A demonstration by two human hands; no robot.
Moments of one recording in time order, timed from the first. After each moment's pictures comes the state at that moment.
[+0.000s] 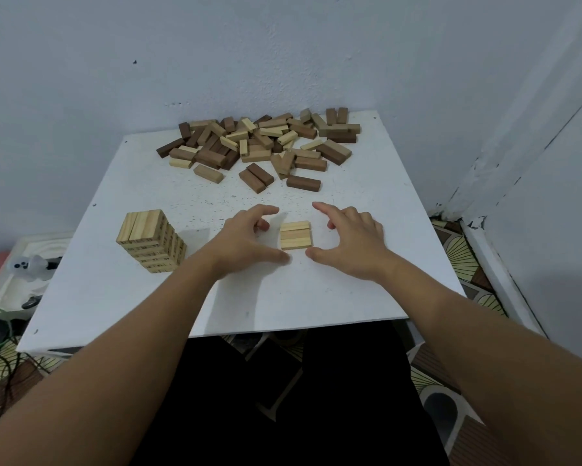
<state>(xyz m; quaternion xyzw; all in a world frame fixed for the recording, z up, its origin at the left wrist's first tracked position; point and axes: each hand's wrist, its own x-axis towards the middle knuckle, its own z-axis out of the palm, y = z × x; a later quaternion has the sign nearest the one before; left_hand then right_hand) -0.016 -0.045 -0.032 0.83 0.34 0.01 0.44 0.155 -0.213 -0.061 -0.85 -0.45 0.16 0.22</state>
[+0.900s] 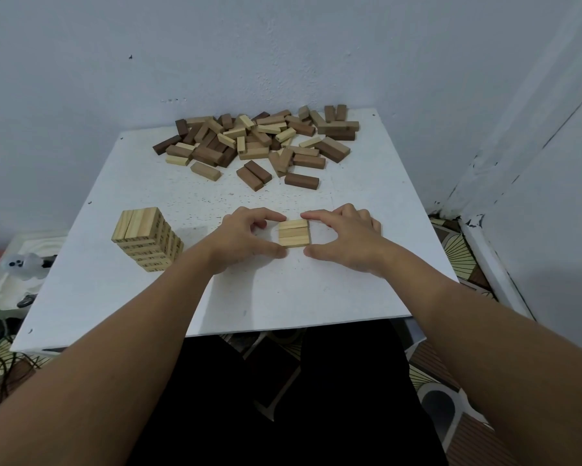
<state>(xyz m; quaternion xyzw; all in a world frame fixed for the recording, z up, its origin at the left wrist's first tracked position) -0.008 -0.038 -0.035 0.83 0.33 -0.01 0.46 0.160 -0.208 -0.052 -0.84 -0.44 0.23 0.22</state>
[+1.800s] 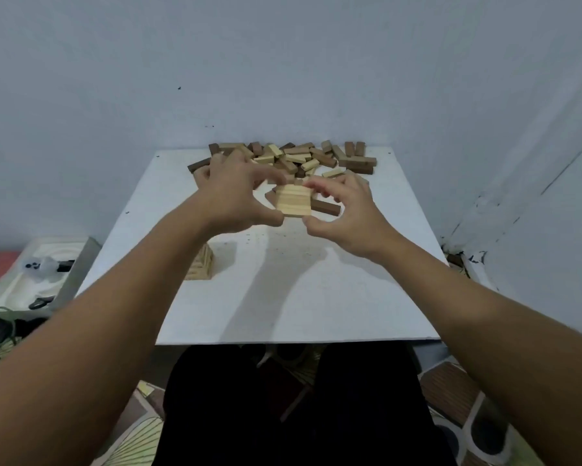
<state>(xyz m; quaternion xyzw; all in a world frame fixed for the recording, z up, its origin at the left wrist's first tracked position) -0.039 -0.029 0.097 0.94 0.30 0.11 0.14 0.124 -0.171 0.029 -0.74 -0.49 0.15 0.44</state>
